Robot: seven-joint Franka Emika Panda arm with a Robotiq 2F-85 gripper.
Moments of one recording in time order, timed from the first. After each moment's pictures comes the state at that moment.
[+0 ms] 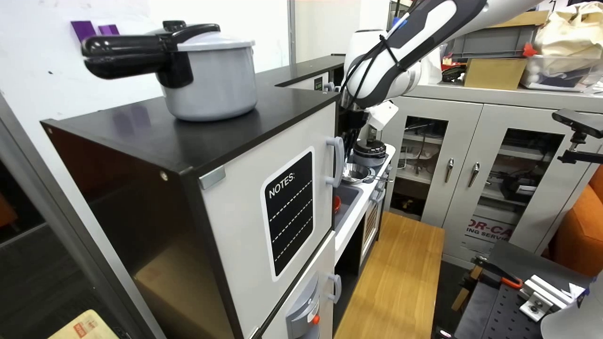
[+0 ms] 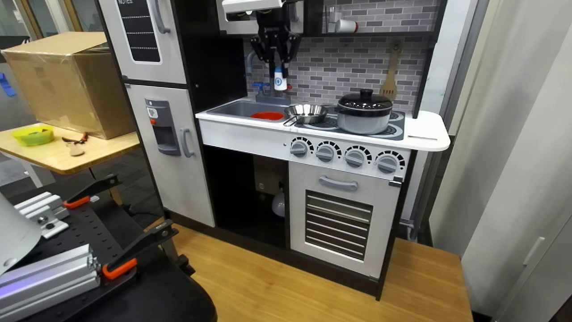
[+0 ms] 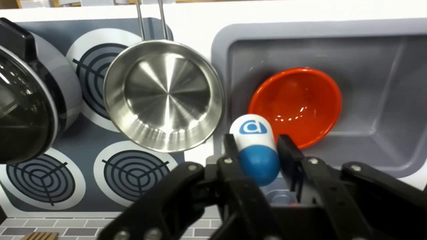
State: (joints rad) arm -0.08 0.17 0.03 -2.15 0.00 2.47 -0.32
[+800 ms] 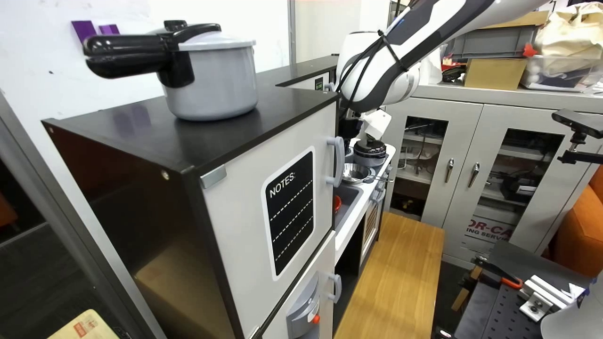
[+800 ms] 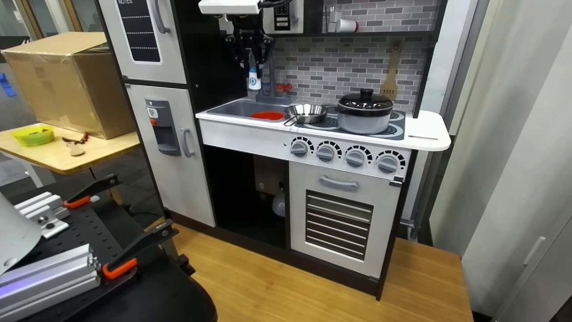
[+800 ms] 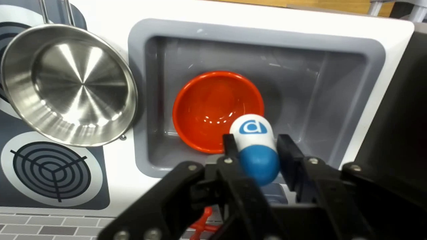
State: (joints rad) arm -0.02 0.12 0.07 -2.22 0.10 2.47 -0.41
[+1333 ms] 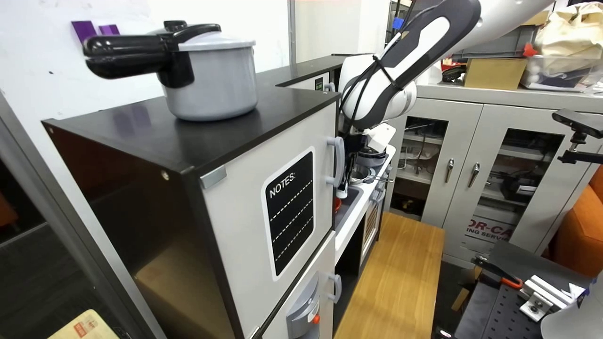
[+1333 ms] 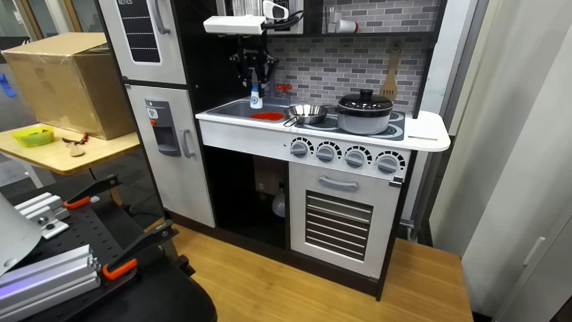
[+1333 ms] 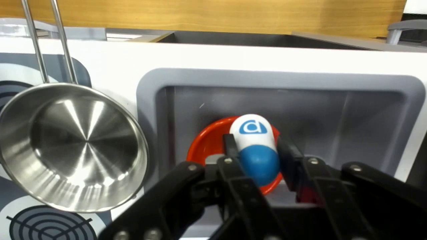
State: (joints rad) arm -0.03 0.20 0.04 -2.22 0.07 2.47 -0.37
